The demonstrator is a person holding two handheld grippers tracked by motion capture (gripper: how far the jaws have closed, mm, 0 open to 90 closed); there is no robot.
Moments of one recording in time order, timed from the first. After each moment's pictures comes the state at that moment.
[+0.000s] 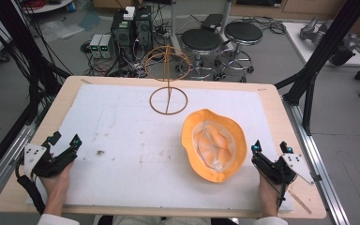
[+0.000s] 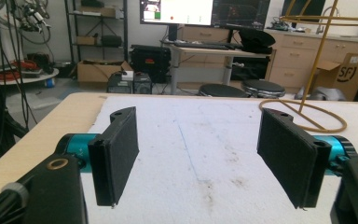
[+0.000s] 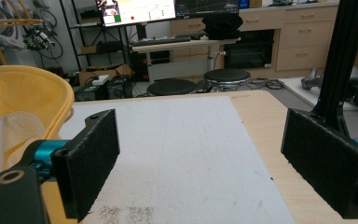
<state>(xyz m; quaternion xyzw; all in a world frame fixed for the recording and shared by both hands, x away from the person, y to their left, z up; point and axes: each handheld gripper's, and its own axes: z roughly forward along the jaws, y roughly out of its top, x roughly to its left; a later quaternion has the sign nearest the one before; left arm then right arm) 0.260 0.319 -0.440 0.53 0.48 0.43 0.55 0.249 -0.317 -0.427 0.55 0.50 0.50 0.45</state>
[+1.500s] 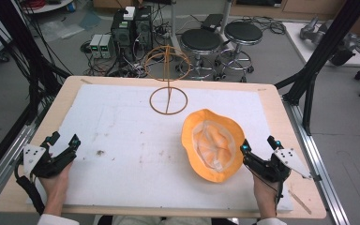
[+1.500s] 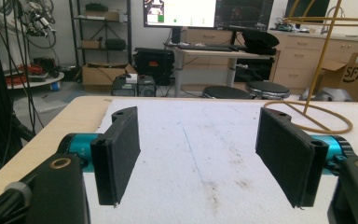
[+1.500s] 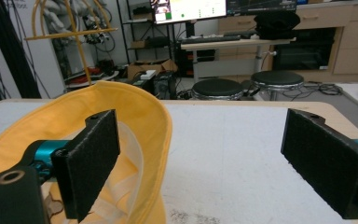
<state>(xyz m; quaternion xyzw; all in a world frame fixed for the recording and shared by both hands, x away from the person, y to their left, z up) 0.259 0.320 -0.440 0.53 0.48 0.43 0.55 0.245 -0.292 -0.399 0.50 0.56 0.54 0.39</state>
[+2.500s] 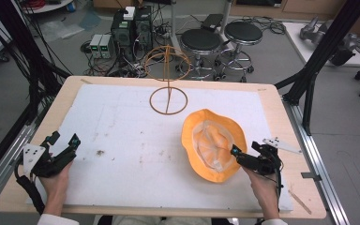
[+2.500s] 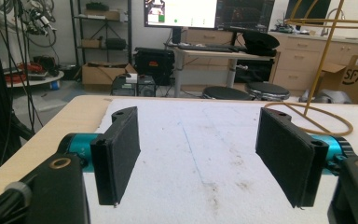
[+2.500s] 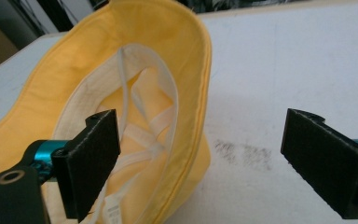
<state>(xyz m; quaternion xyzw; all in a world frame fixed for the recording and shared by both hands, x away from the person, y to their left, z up) 0.260 0.321 -0.440 0.53 0.48 0.43 0.55 0.271 -0.288 -0.400 0.56 0.65 0.48 0.20</state>
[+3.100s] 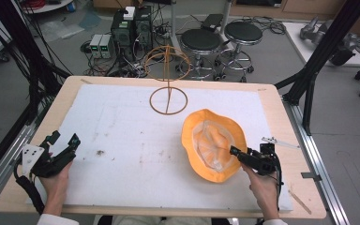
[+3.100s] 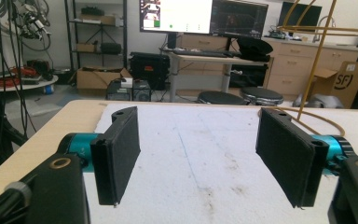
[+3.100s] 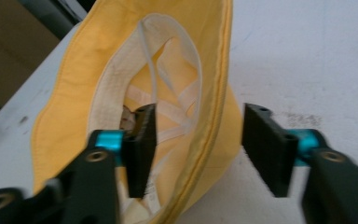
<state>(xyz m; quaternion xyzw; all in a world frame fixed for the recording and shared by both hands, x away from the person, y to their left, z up) 0.260 0.322 -0.440 0.52 0.48 0.43 0.56 0.278 -0.292 -0.406 0.57 0.65 0.50 0.09</state>
